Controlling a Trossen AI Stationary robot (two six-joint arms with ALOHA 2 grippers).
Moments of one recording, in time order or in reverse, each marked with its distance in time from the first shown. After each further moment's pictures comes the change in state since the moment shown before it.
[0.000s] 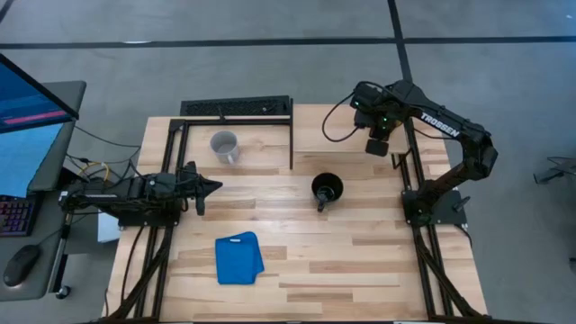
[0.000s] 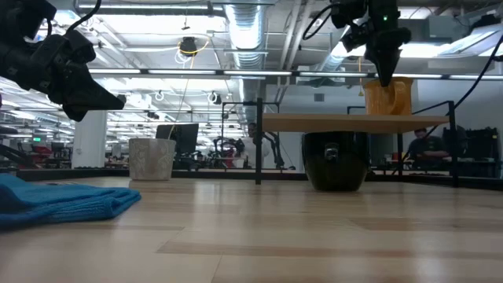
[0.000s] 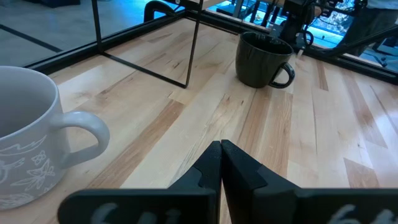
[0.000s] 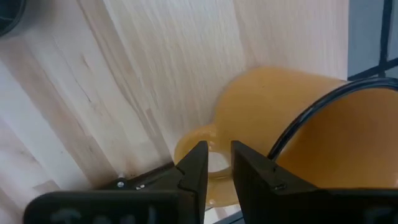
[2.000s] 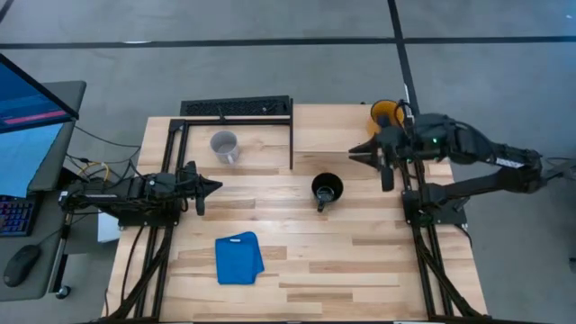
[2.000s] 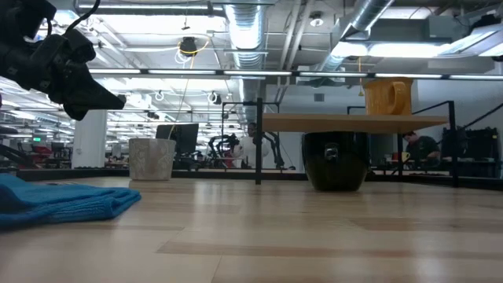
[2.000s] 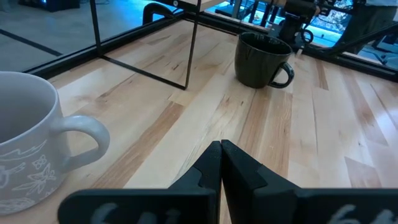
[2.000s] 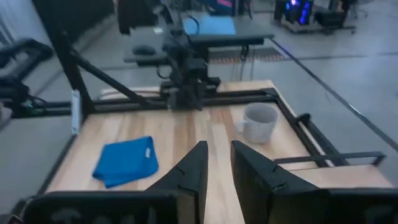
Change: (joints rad) left arm 0.000 0.000 0.000 0.005 0.002 0.019; right arm 0.506 -0.603 -0.407 1.019 -0.289 0.311
